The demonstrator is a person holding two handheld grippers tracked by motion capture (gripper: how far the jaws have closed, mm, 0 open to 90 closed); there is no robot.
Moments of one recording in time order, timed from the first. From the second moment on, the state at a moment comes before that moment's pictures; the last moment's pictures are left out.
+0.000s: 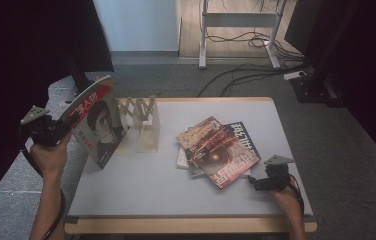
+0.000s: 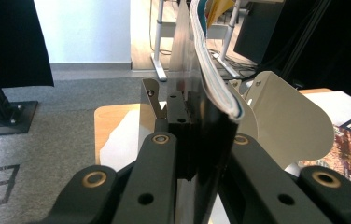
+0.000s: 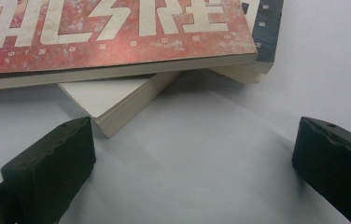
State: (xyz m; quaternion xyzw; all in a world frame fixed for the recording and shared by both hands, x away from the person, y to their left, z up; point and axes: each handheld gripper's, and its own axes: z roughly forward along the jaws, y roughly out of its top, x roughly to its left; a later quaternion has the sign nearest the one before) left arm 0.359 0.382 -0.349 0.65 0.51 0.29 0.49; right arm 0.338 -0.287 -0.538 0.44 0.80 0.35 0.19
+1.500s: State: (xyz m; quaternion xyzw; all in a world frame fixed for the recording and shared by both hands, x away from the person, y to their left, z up) left arm 0.314 0.374 -0.379 0.69 0.49 0.26 0.47; right arm 0.338 -0.287 -0.538 0.44 0.80 0.35 0.19
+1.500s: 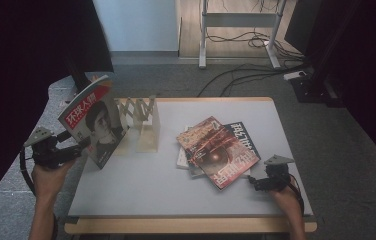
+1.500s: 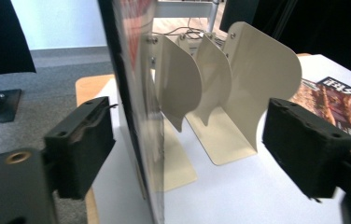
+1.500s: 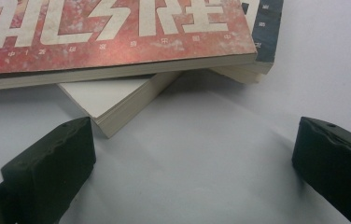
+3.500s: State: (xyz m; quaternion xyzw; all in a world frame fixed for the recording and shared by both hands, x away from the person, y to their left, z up) left arm 0.367 0.189 -0.450 0.83 0.32 0.13 0.43; right arm 0.338 -0.288 -0.538 0.44 0.81 0.34 0.19
